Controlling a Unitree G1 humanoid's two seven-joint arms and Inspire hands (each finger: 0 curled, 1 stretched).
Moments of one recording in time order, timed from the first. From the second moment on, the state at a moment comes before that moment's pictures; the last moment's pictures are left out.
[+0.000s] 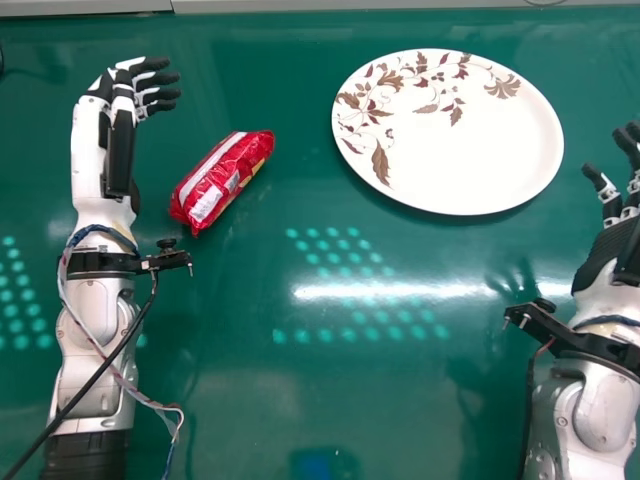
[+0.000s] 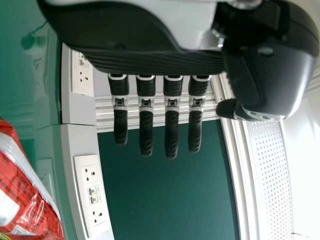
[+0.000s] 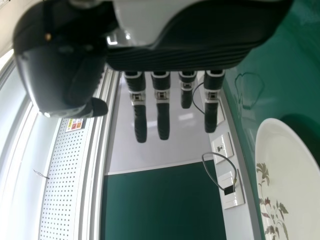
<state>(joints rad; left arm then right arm) -0.24 0.14 0.15 -0.06 0.07 -0.26 0.08 0.06 0.05 -0.26 -0.43 0.07 -0.09 -0.21</state>
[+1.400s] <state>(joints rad) -0.21 0.47 0.05 -0.14 0.44 -0.18 -0.12 0.09 0.05 -0.26 -0.48 0.05 -0.07 -0.22</state>
